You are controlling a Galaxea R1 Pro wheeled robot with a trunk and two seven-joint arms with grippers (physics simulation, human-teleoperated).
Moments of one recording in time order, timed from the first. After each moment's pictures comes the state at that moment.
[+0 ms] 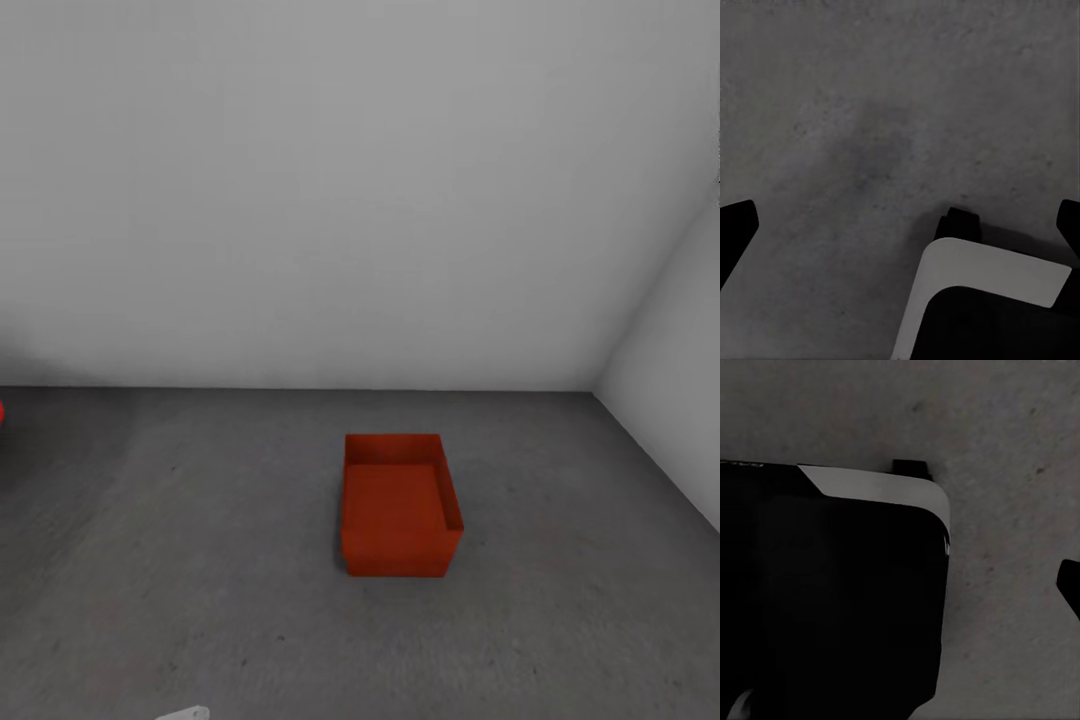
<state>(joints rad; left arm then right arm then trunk) -0.45 0.08 -0.04 0.00 0.24 0.00 0.16 -0.26 0.05 0.07 0.03 0.01 -0.09 -0.12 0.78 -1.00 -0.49</state>
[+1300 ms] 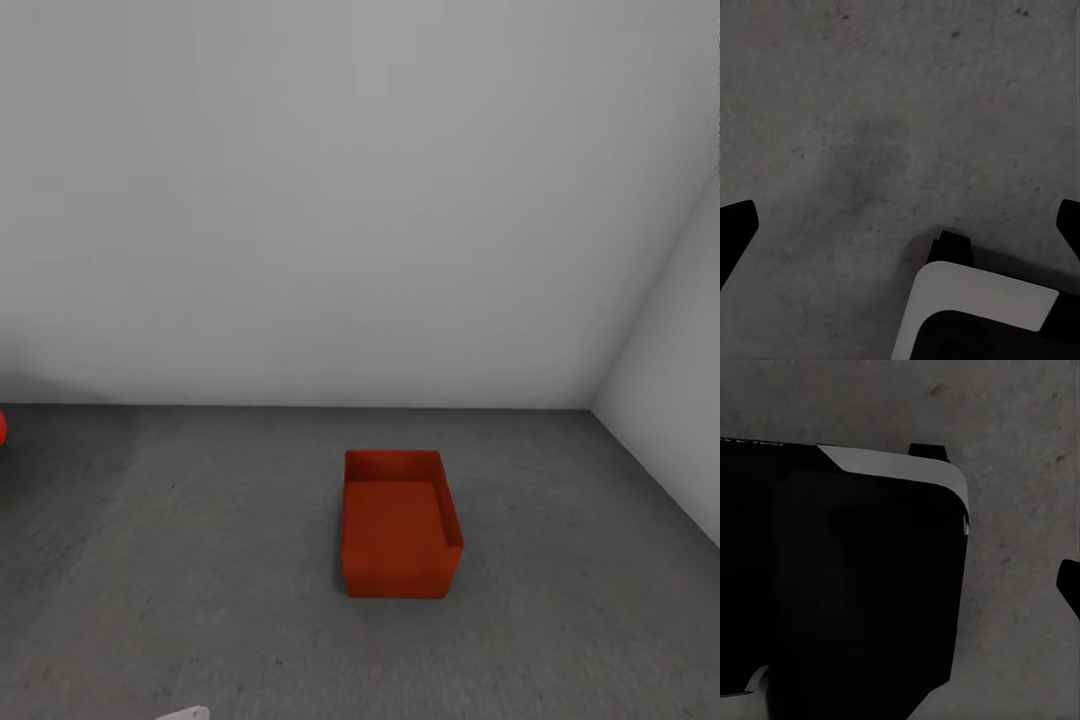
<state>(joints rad) -0.45 0.08 -0.04 0.00 0.24 0.00 0.16 -0.21 0.05 0.07 0.03 0.01 -0.08 -0.08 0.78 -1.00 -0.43</state>
